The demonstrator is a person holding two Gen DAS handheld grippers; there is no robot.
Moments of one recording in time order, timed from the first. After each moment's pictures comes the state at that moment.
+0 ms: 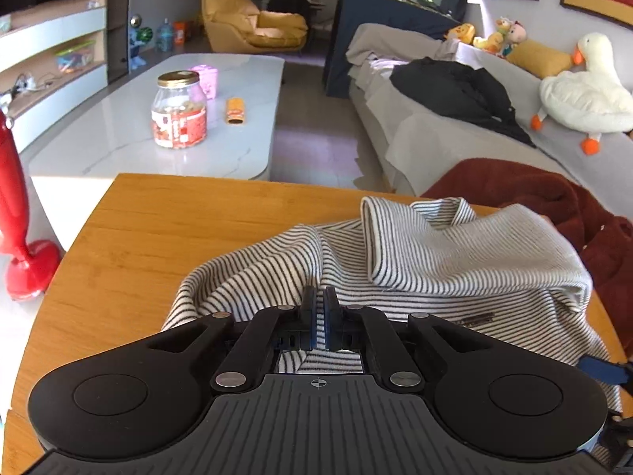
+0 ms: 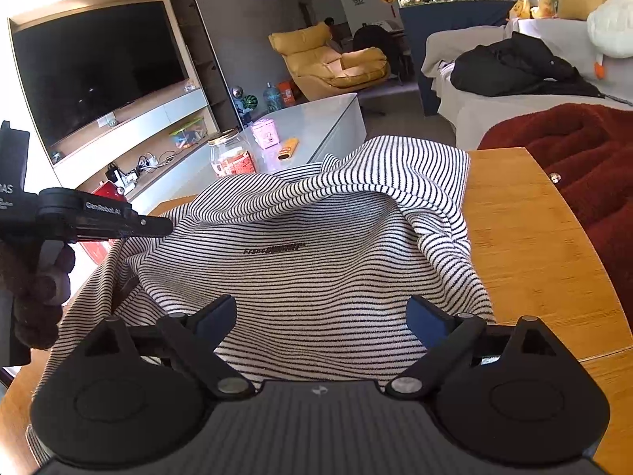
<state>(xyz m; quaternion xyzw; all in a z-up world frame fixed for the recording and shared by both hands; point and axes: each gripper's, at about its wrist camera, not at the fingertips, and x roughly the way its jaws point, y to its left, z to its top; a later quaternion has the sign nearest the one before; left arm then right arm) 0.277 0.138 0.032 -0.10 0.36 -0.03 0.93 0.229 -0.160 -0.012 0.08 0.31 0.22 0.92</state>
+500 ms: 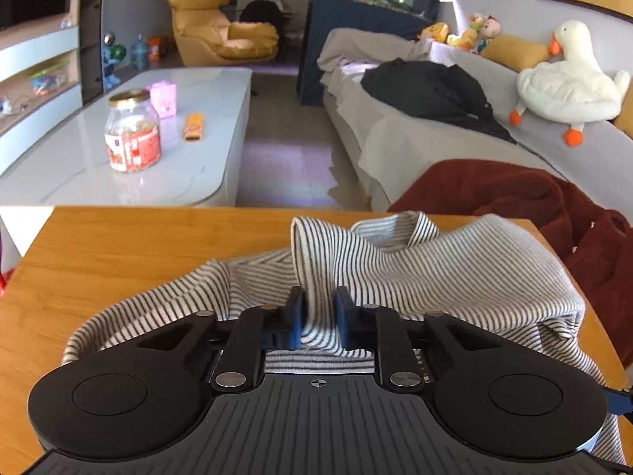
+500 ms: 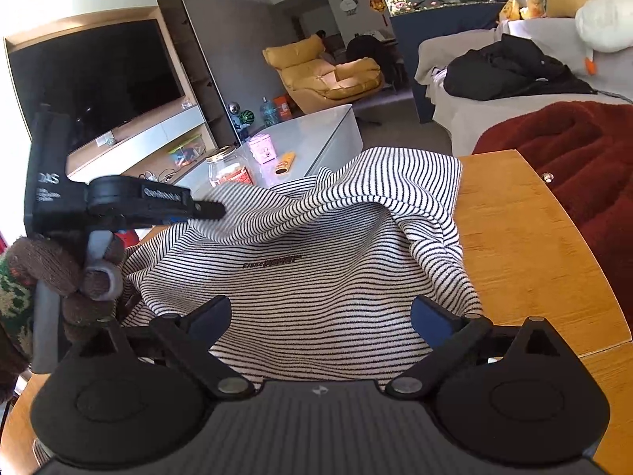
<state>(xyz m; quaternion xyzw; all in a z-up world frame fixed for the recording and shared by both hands) 0.310 0.088 0.031 -0.06 0.33 -0.04 0.94 0.228 -0.168 -0.016 0.11 0.30 0.21 0.92</state>
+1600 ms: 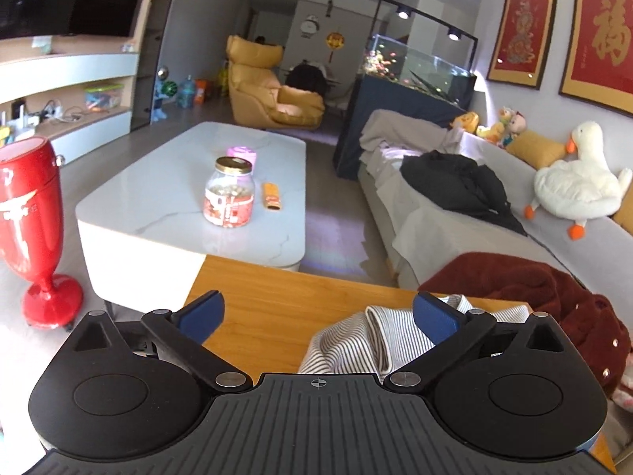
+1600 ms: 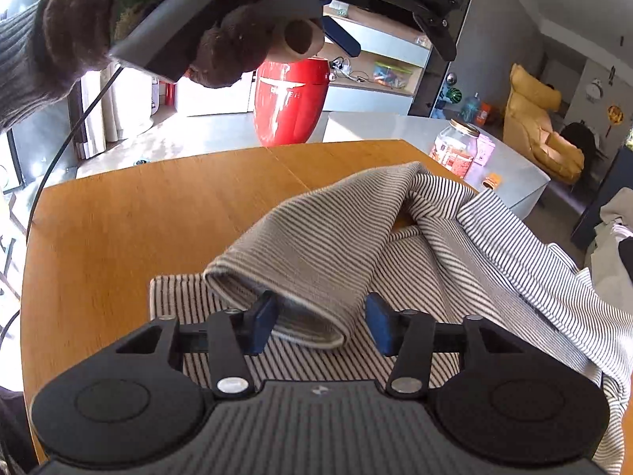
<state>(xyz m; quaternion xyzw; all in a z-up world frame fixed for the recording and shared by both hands) 0.194 0.228 0.107 -0.13 0.24 0.02 0.96 0.130 0.022 0.006 -0.27 0.24 0.44 0.82</state>
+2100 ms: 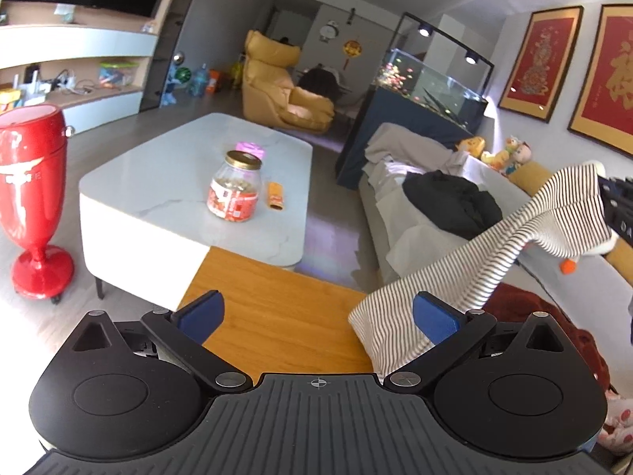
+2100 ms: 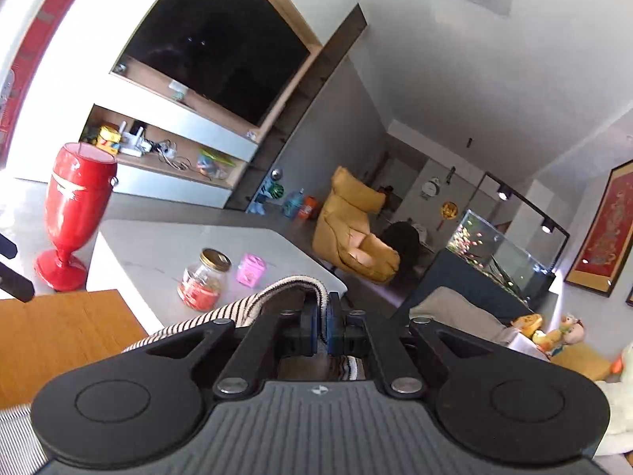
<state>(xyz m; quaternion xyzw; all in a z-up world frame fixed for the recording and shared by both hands) 0.198 0.237 0.103 -0.18 0.25 0.00 0.95 0.294 -0.050 0.185 -0.30 0.05 0.22 0.93</state>
